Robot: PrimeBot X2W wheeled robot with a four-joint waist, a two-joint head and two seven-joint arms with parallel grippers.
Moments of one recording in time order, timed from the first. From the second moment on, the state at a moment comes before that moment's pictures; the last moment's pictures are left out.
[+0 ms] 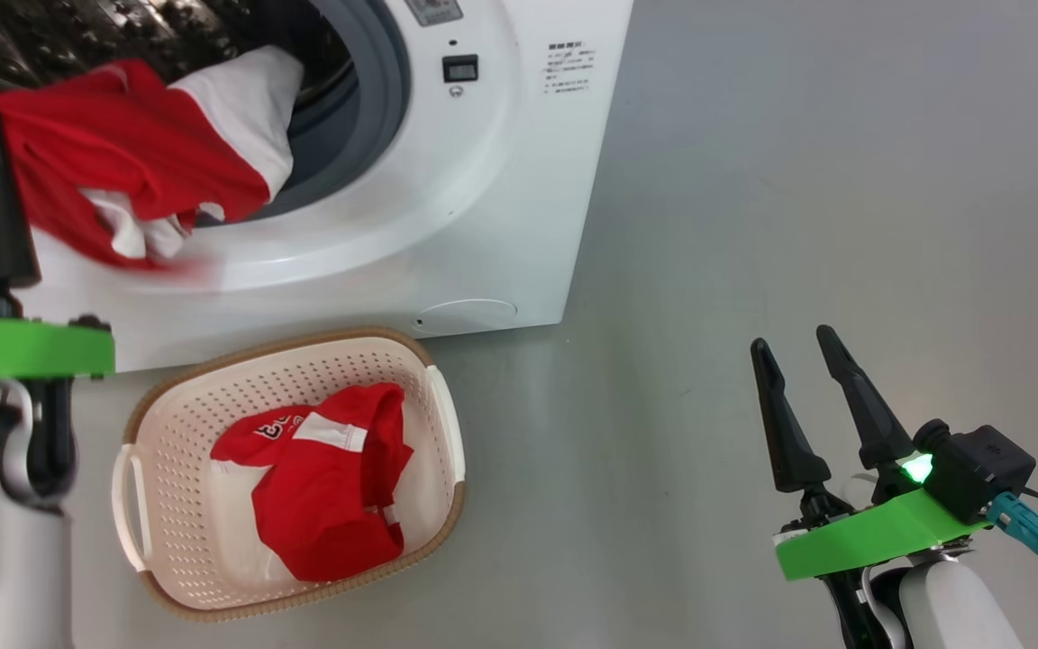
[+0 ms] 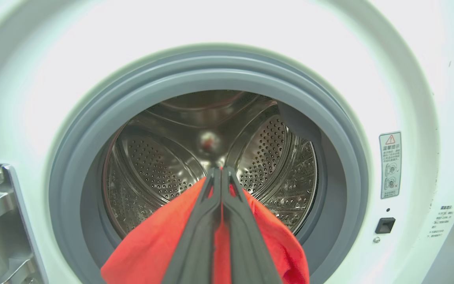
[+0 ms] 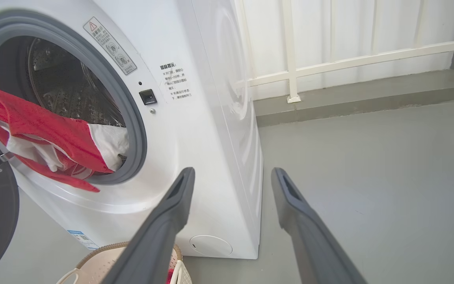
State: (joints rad) left arm -0.62 0.22 0.01 0.32 -0.38 -0.13 -0.25; right arm -0.18 -0.05 0.08 0.08 0.31 0.13 -0.26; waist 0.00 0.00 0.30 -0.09
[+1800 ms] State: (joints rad) left arm -0.44 0.22 -0.19 0.65 -0.38 -0.13 -0.25; right arm -0.23 -0.05 0.11 0.04 0.30 0.13 -0.26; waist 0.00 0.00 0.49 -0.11
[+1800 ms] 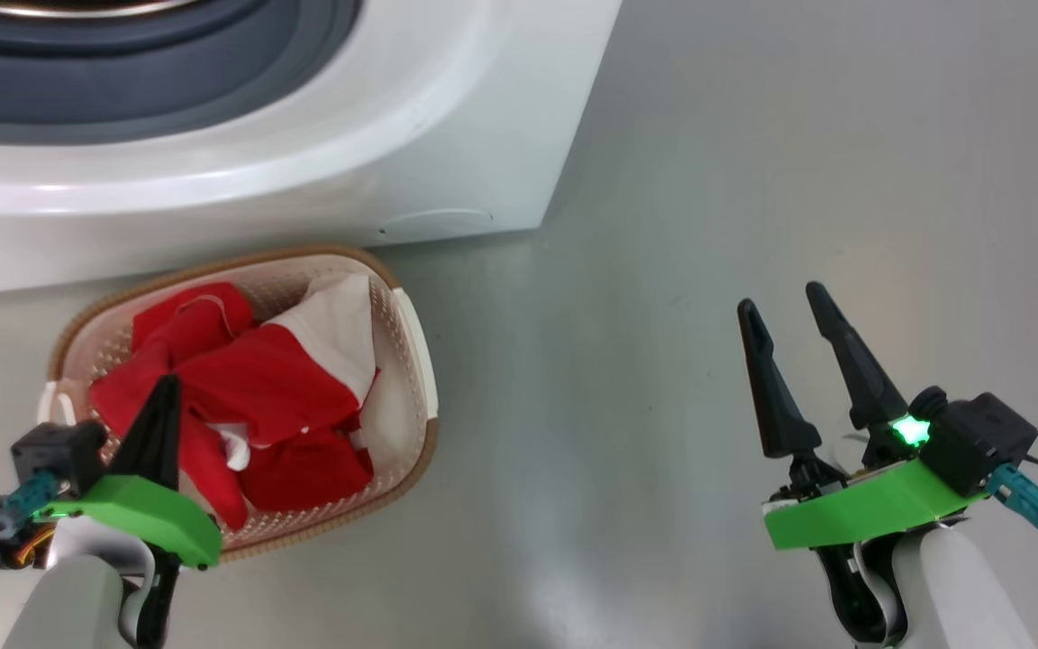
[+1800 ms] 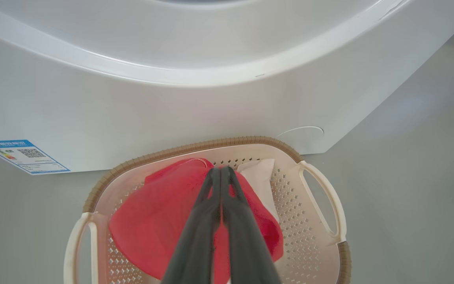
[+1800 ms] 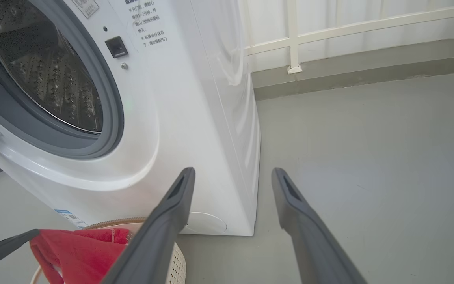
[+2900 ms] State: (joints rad) left arm -0.73 0.30 -0.48 1.00 -0.62 -0.13 -0.25; right arm -0.33 -0.06 0.12 0.00 0.31 0.13 -0.26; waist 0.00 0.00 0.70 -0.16
